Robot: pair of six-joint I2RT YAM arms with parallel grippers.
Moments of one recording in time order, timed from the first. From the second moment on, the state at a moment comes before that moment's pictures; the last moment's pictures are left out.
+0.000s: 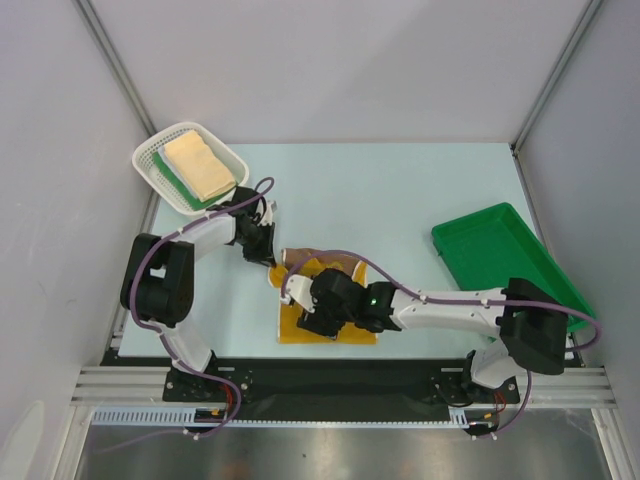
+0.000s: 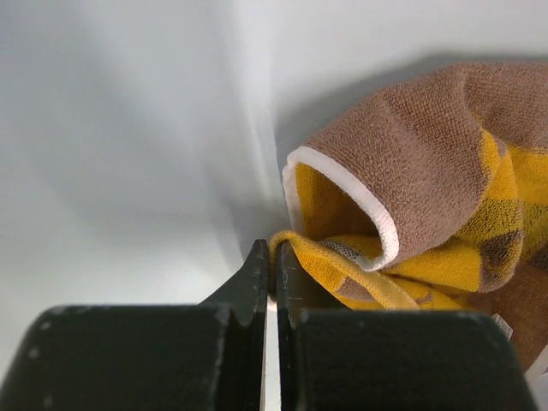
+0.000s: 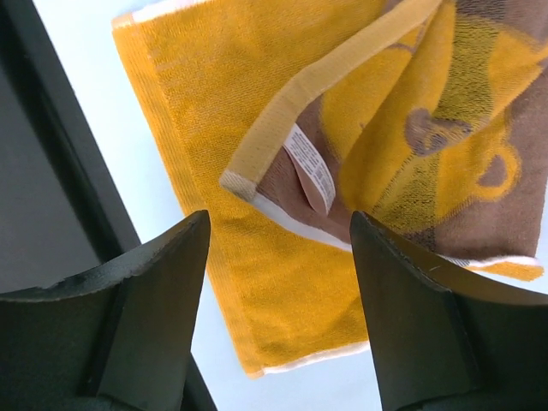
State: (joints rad) left arm -0.25 1.75 1.08 -0.57 0.27 -0.18; right arm 1.20 1.50 0.96 -0.26 0.07 -0.18
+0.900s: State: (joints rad) left arm -0.25 1.61 1.09 -0.61 0.33 -0.18; right arm 1.23 1.45 1.00 -0.30 0.33 -0.16
